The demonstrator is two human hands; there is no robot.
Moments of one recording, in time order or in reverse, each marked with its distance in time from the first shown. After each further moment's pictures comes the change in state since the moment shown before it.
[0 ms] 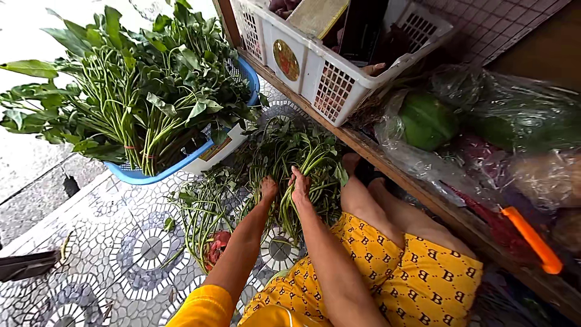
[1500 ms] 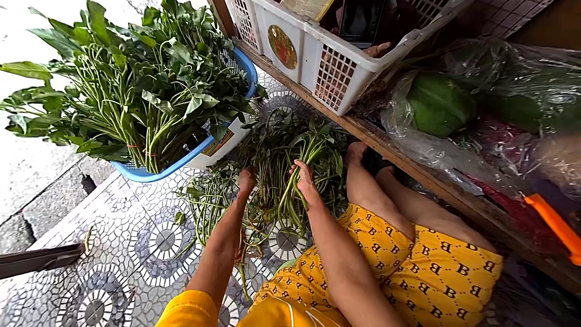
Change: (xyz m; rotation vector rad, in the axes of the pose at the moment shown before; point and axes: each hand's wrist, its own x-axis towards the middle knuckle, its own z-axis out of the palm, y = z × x) left_hand -0.005 -0.060 -0.090 -0.016 0.132 0.105; right_hand 0.008 -0.002 -0.001 -0.024 -0.045 0.208
